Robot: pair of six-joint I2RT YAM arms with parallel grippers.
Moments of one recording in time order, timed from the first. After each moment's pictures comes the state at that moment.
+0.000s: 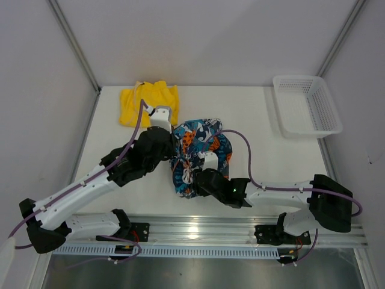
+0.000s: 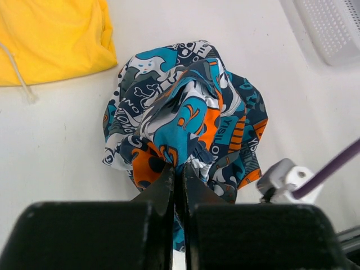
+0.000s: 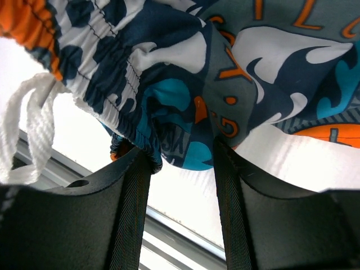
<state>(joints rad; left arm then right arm) -0.94 1.06 1.16 -0.60 -0.56 -0.48 1.22 1.39 0.75 -0.09 0.44 0.73</state>
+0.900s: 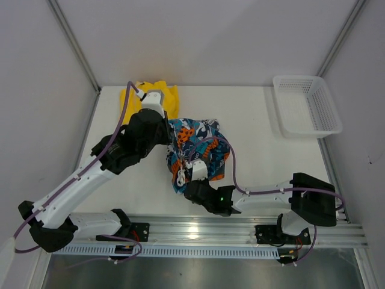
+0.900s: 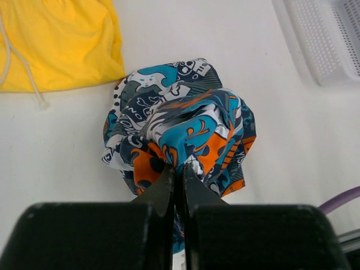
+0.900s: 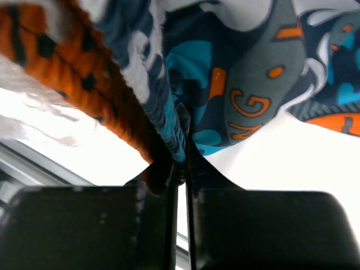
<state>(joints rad) -0.83 1.13 1.36 -0.72 -0.49 -0.48 1.35 1.57 0.82 -0.02 0.59 0.70</state>
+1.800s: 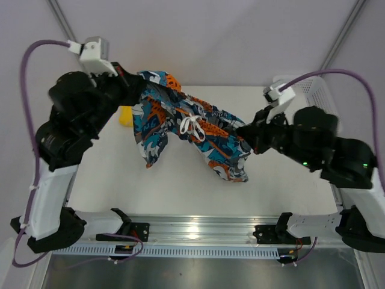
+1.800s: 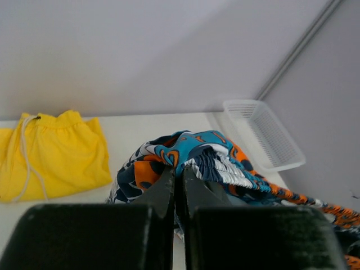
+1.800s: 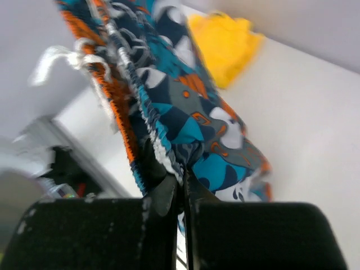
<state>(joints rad) -0.63 1.25 2.02 -0.82 -0.30 -0.33 1.05 1.13 1.83 -1.02 0.34 0.26</state>
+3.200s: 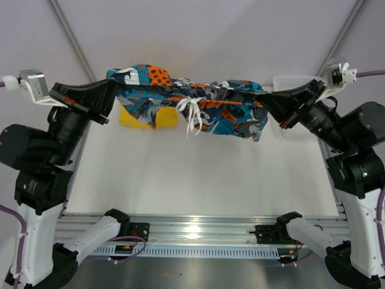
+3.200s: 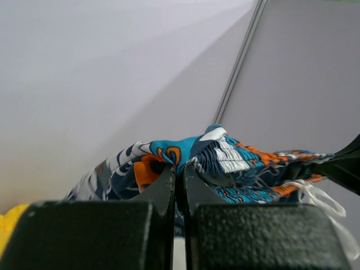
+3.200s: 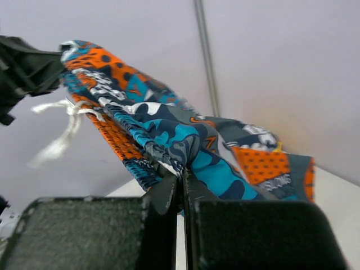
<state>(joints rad) -0.39 0.87 1.60 -0.33 0.12 -0.39 0.33 0.97 1.65 -0.40 -0.58 0.36</state>
